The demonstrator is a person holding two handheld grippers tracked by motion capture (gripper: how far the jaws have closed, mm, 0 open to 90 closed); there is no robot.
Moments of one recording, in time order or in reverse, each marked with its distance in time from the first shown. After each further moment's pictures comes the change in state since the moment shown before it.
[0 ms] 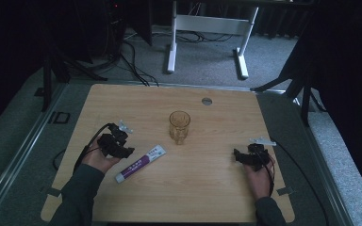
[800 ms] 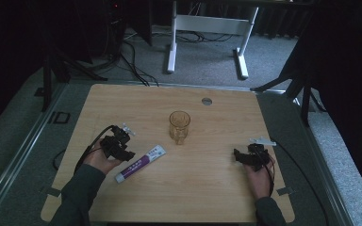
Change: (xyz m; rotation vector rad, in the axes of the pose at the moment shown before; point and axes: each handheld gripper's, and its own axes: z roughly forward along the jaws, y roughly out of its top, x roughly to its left) left arm -0.003 0.000 0.010 0.095 -0.044 -0.005; right arm 0.000 0.000 0.000 0.000 0.001 0.000
